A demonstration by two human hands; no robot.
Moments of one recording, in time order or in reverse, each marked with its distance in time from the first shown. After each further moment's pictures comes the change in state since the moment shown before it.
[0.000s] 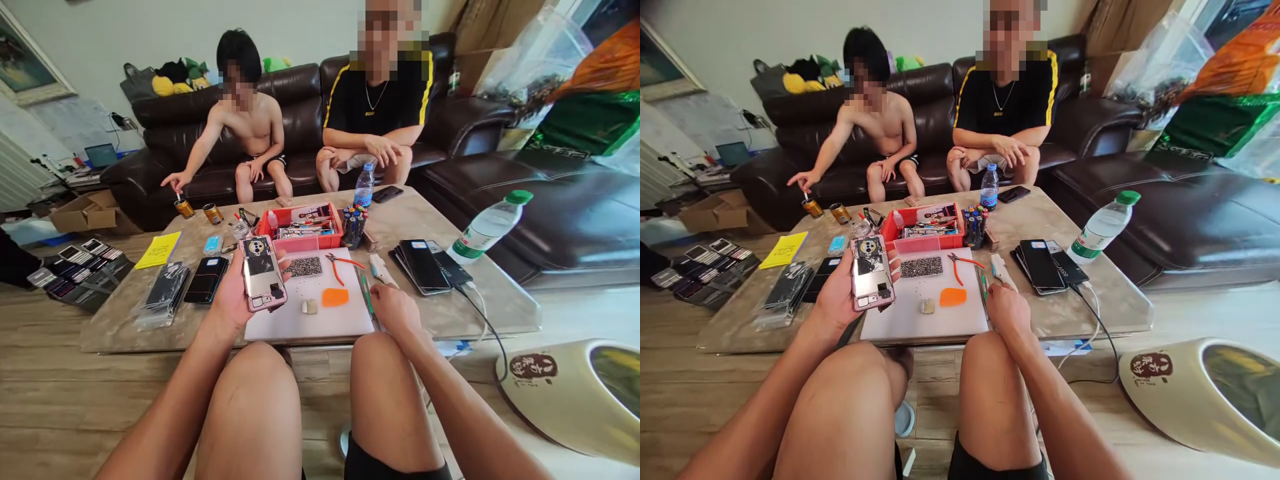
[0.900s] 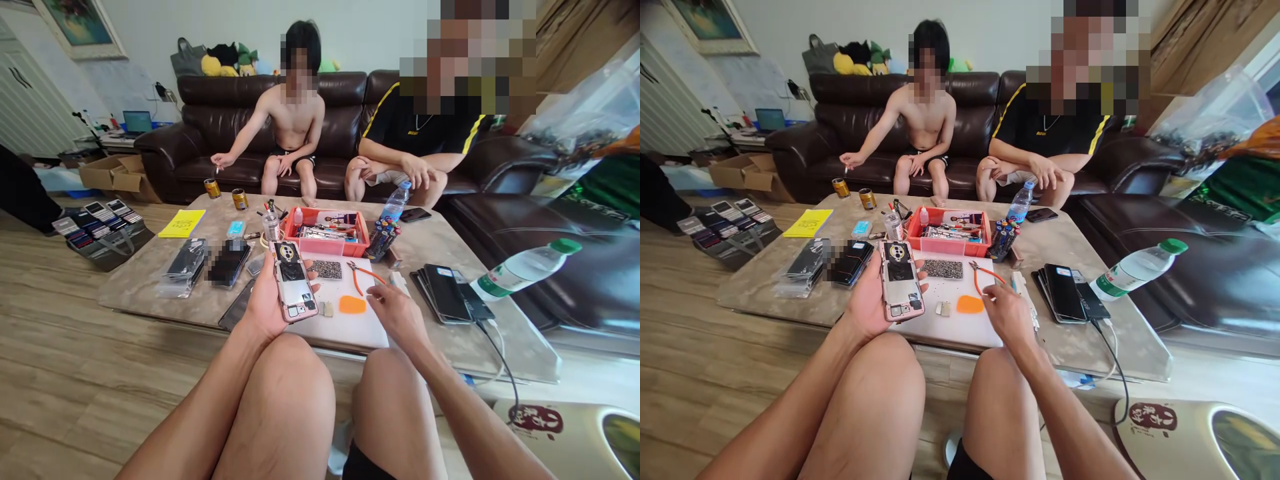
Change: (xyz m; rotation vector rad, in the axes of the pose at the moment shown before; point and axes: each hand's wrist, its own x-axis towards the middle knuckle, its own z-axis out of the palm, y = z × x) left_hand -0.036 -0.015 0.008 -0.202 0.121 0.013; right_hand -0.015 -0.054 -0.015 -0.172 -0.005 -0.264
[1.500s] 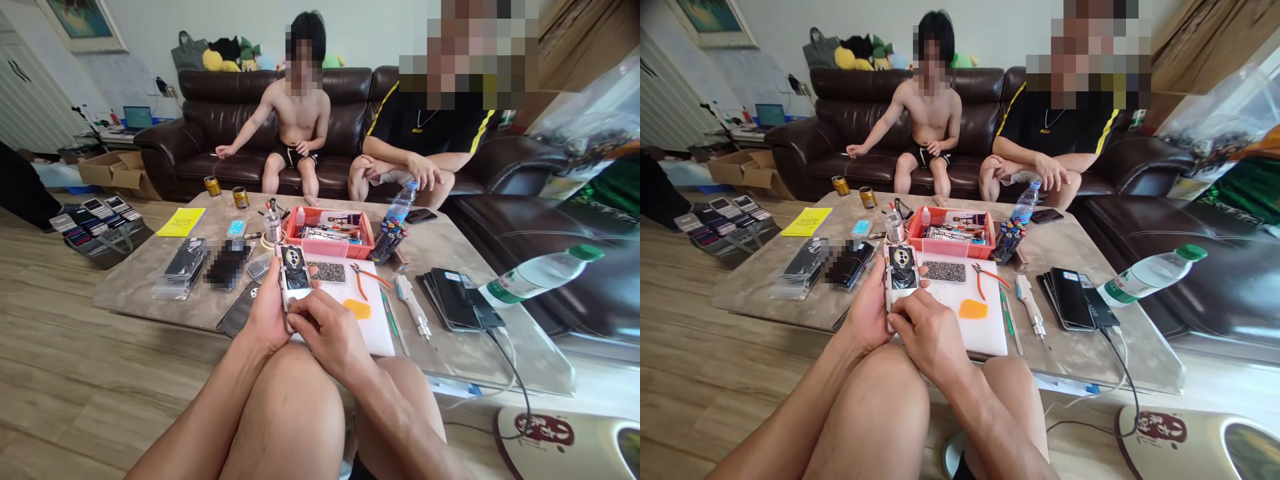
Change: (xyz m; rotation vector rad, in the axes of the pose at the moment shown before) left_hand 0.008 -0.006 -0.008 -0.032 -0.014 -0.049; right_hand -0.046 -0.129 -0.003 0.727 0.108 -0.629
